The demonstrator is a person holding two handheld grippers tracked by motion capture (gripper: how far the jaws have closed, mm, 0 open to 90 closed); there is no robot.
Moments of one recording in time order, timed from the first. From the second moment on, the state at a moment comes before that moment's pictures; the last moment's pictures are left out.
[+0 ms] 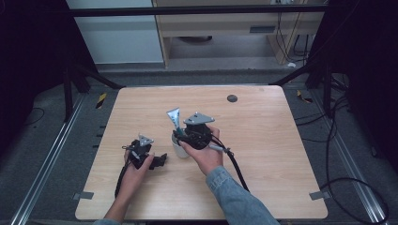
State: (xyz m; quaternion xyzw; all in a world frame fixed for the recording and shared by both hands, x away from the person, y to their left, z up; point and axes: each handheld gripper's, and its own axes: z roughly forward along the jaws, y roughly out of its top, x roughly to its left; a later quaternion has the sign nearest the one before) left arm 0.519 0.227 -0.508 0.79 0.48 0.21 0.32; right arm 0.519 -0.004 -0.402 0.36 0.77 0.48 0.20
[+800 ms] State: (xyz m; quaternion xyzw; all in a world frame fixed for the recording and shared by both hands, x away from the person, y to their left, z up) left arm 0.519 0.227 -0.508 0.79 0.48 0.21 0.32; right arm 0.516 -0.037 -0.392 0.34 0.81 0.44 0.19
